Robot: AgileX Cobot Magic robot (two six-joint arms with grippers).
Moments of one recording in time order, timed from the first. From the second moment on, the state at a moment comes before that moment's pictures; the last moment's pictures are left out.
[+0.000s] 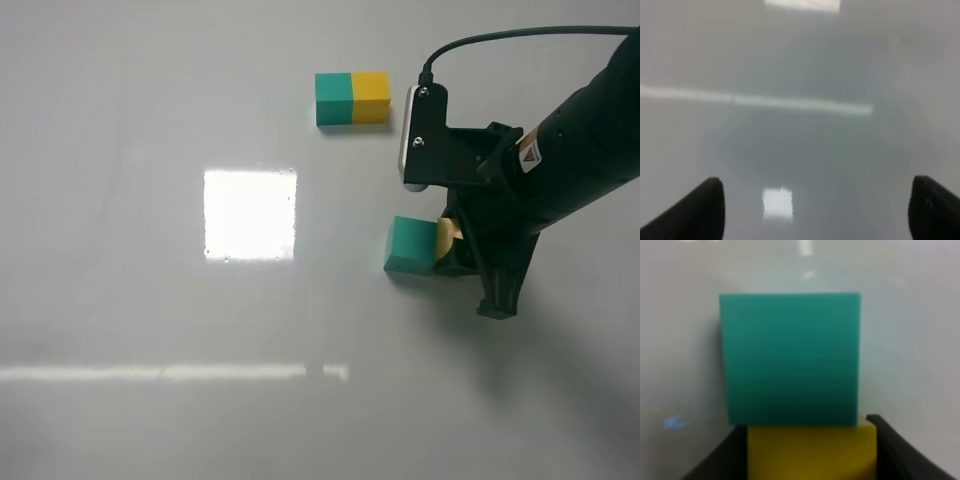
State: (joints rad) left arm 0.04 0.00 -0.50 -0.06 1.05 -0.08; right arm 0.65 1.36 -1.22 -0.30 0.83 -0.71
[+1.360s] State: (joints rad) left arm 0.04 0.00 -0.50 -0.06 1.05 -0.07; right arm 0.65 1.37 -1.21 -0.09 0.75 -0.56
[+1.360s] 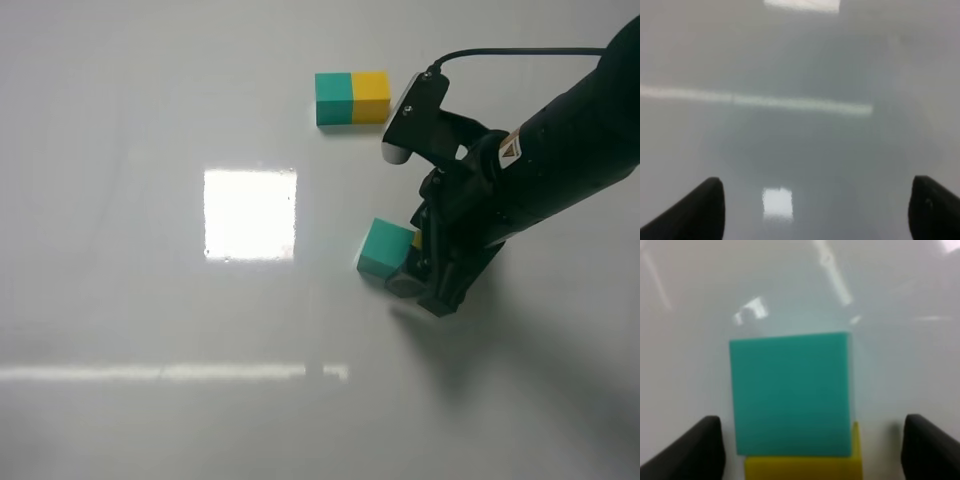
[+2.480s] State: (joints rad) left arm 0.04 0.00 -0.50 -0.06 1.05 -0.07; right arm 0.65 1.40 -1.21 -0.16 0.72 -0.47
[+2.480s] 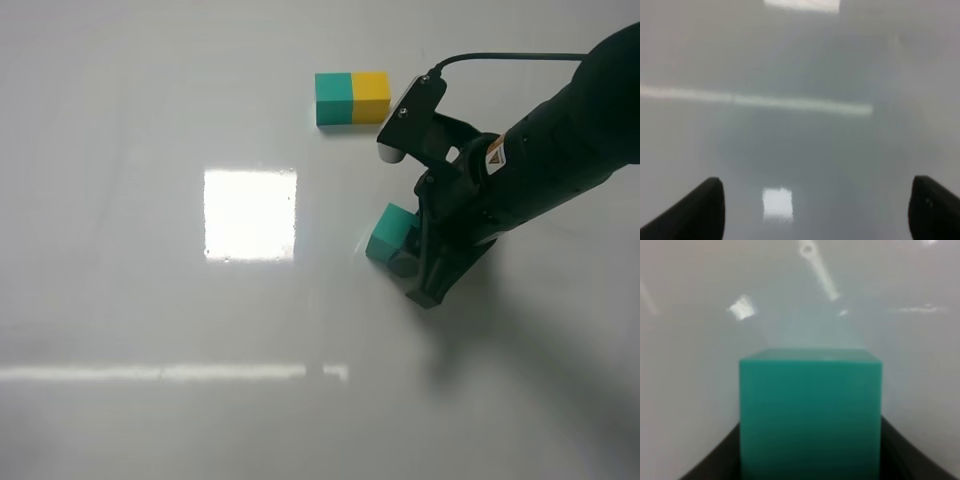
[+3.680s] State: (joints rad) left arm 0.04 0.00 -0.50 -0.06 1.05 -0.07; right arm 0.87 1.57 -1.42 -0.35 0.91 -0.68
